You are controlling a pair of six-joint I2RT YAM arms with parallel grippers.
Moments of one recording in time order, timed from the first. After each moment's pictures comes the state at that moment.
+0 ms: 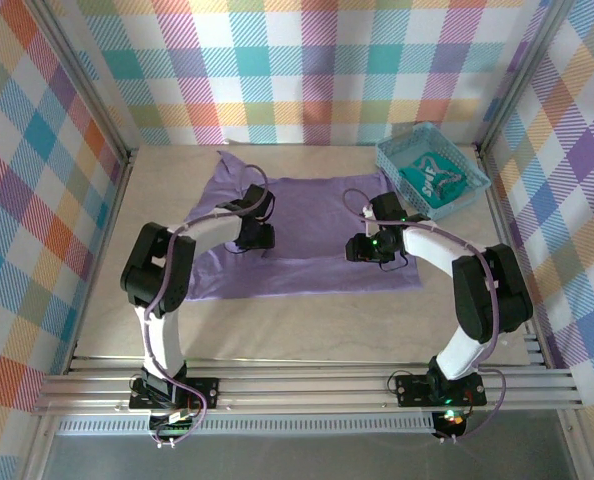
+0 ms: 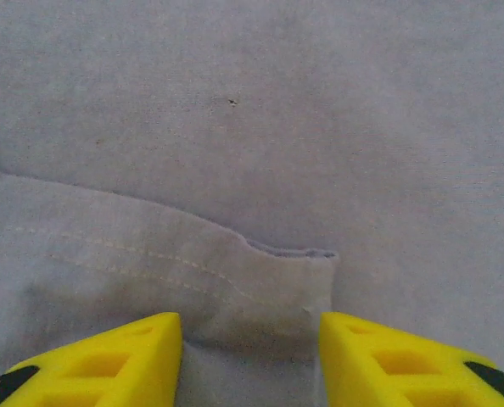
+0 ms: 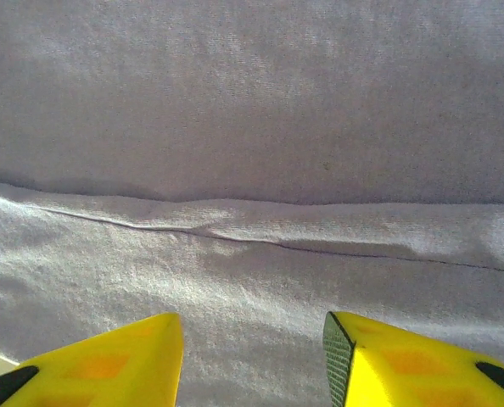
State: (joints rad) left arm -0.45 1.96 1.31 -0.53 -0.10 -0.43; right arm 0.36 1.67 1.02 -0.51 -0.28 0.29
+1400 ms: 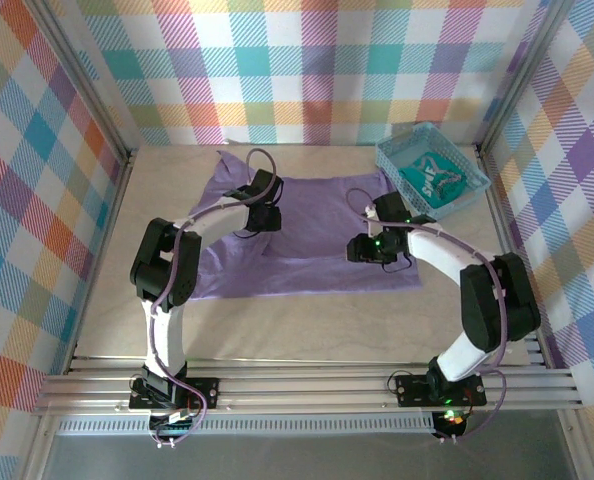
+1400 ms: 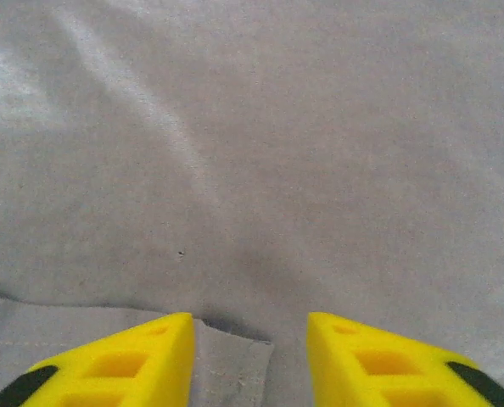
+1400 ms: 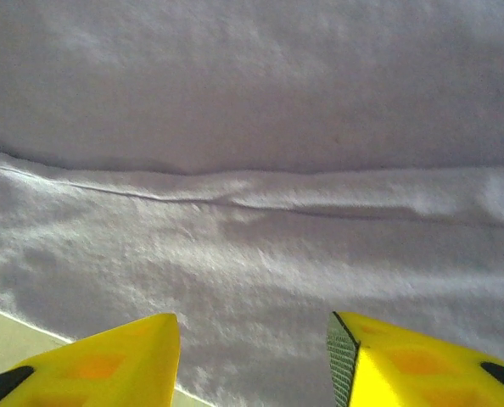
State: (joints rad) left arm -0.46 2.01 1.47 -0.52 -0.15 -0.44; right arm 0.35 1.59 1.00 -0.56 -0.28 0.31
